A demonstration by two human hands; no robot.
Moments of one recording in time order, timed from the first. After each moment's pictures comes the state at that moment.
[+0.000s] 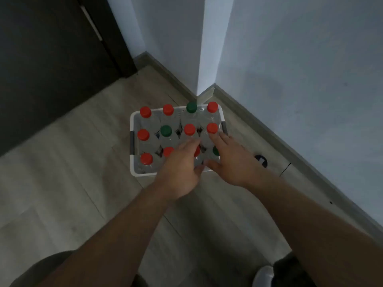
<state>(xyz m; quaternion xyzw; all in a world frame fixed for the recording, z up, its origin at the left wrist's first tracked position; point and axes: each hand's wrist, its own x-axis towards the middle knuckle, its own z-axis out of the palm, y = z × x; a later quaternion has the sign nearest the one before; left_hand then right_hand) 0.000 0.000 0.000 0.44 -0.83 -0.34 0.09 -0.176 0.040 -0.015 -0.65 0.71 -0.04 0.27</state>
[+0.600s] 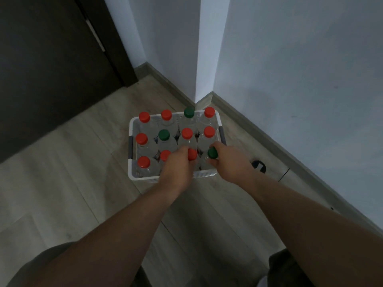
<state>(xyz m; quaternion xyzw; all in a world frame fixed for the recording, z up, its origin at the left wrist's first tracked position) -0.011 -0.008 -0.049 0.56 -0.75 -0.33 0.08 -0.183 0.031 -0.044 -0.60 0.74 -0.06 0.30</state>
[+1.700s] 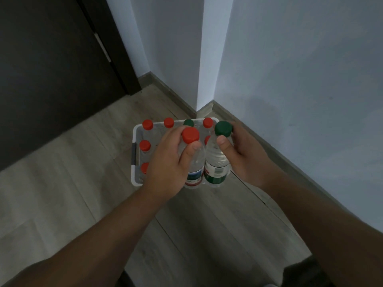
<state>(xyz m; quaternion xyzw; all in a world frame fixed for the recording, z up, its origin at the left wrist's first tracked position) 0.009 -0.011 0.033 0.40 -0.77 -0.36 0.34 -0.190 0.044 0.041 -0.61 0.64 -0.35 0.31</state>
